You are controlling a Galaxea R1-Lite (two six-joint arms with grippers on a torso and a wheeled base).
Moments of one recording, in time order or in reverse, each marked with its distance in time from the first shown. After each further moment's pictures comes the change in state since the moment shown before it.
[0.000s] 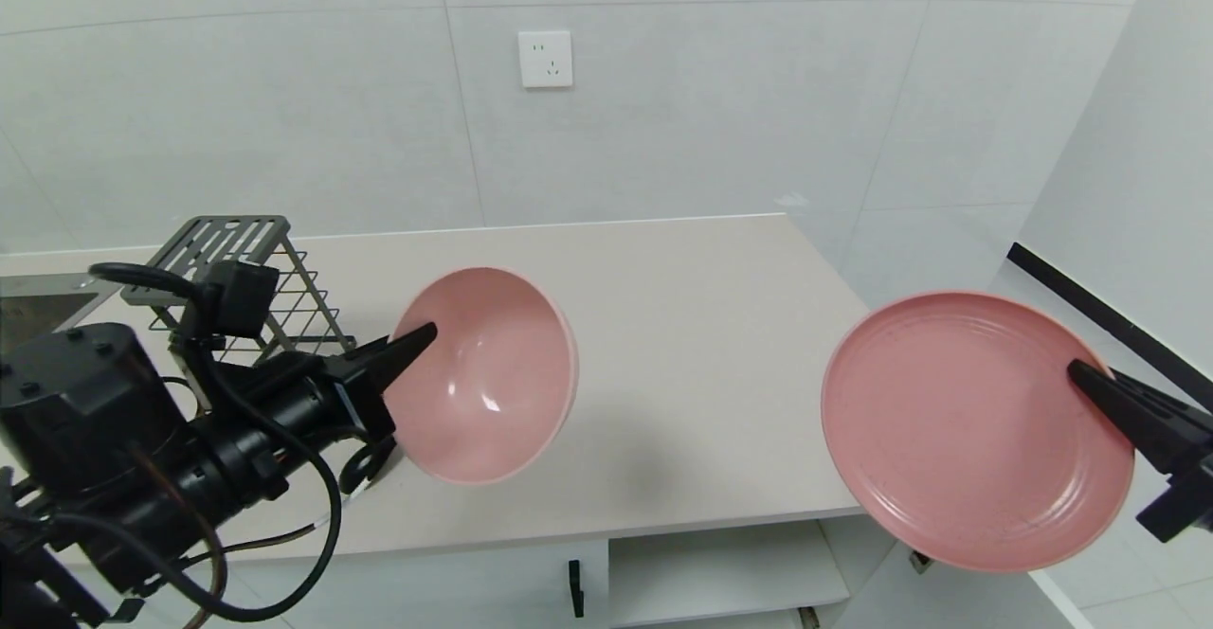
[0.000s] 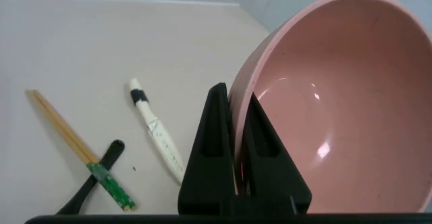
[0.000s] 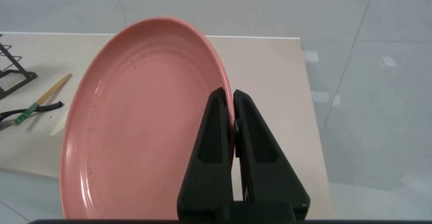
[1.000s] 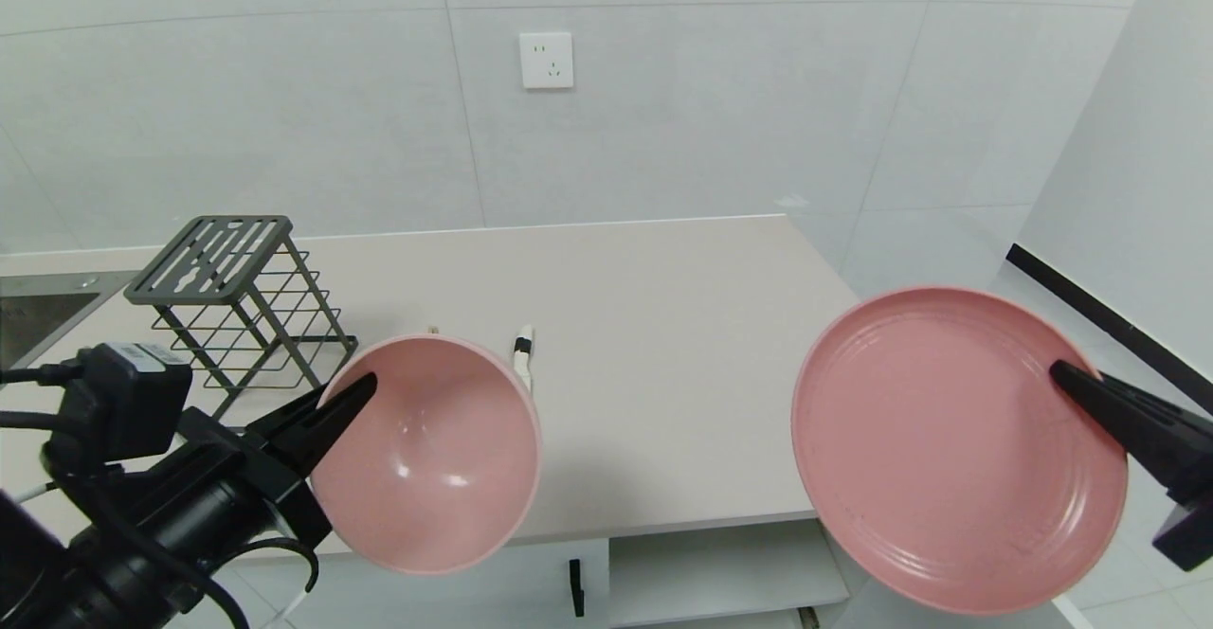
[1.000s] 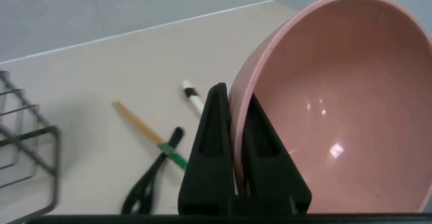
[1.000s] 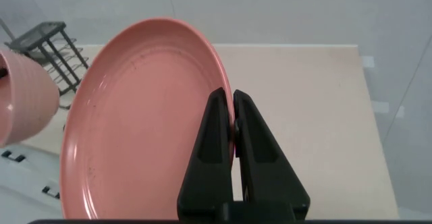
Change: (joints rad) left arm -0.083 -0.137 0.251 -0.150 0.186 0.323; right arm 0.159 -0.074 -0.066 0.093 -0.011 0.093
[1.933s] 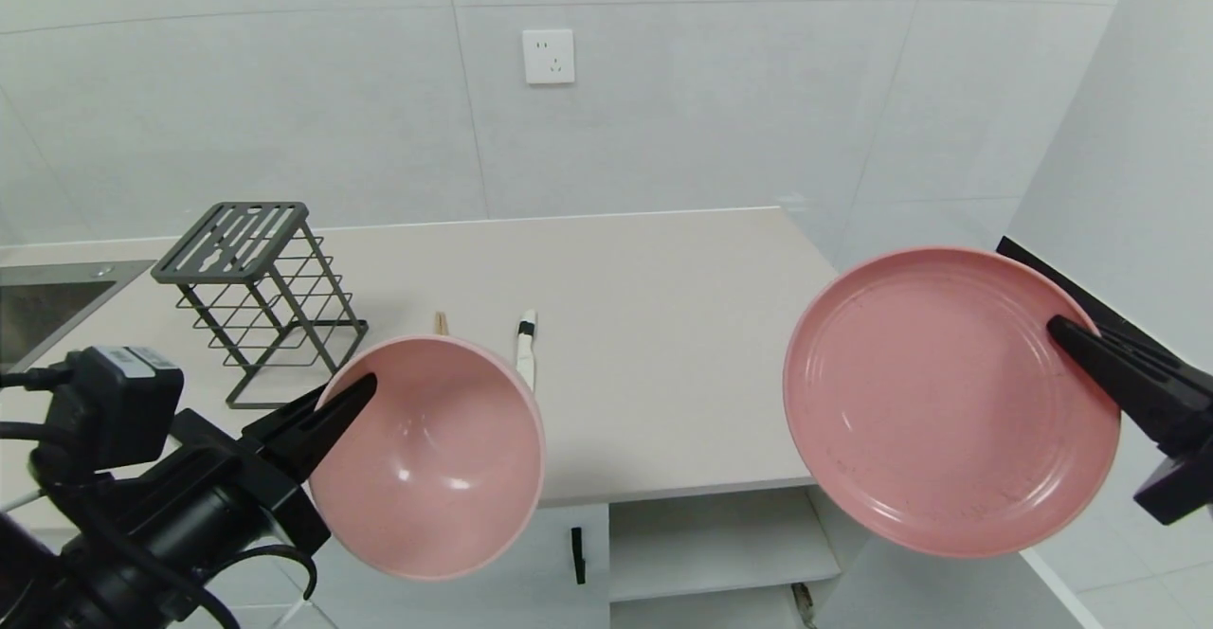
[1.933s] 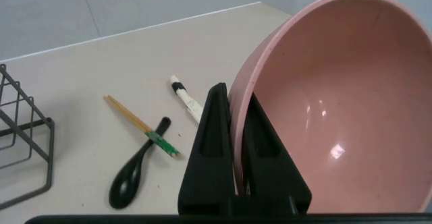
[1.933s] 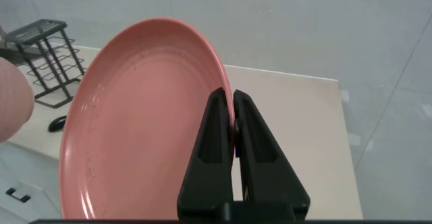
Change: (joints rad) left arm -0.031 -0.021 0.001 0.006 0.014 -0.003; right arm 0.002 0.067 -0.030 -0.105 0.004 -0.127
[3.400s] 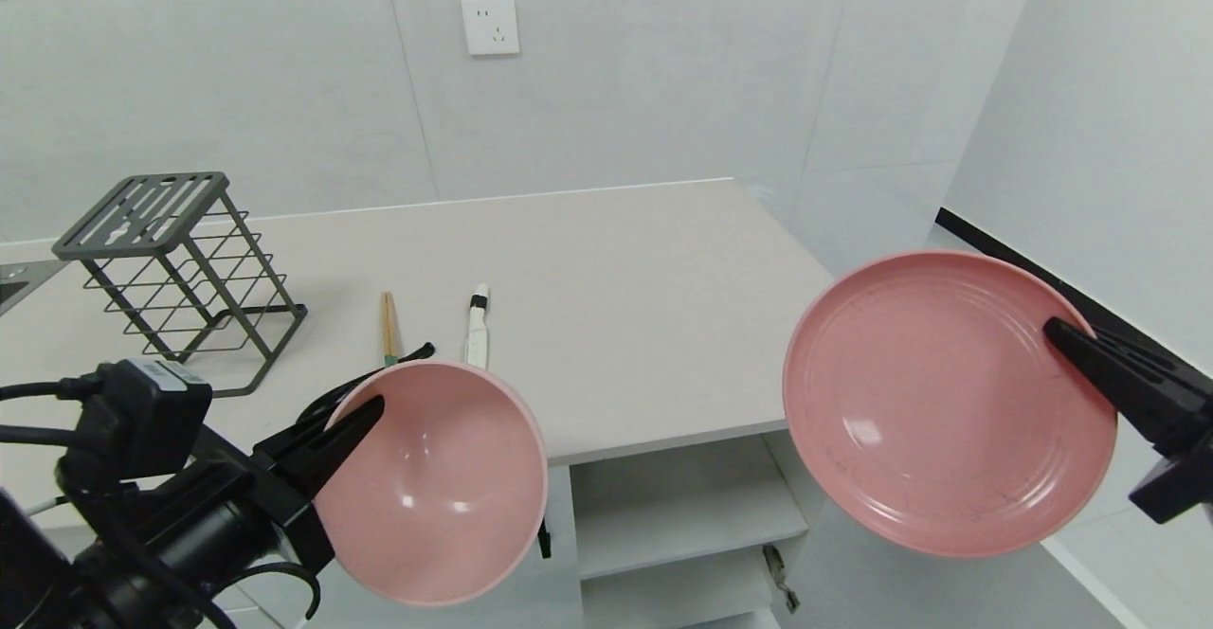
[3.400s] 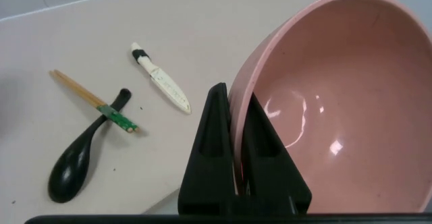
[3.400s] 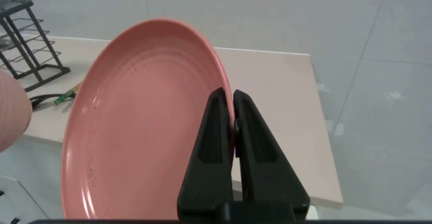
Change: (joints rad) left arm -0.002 -0.010 0.000 0.087 0.000 0.003; right arm -0.001 0.005 0.004 0.000 -0.001 0.000
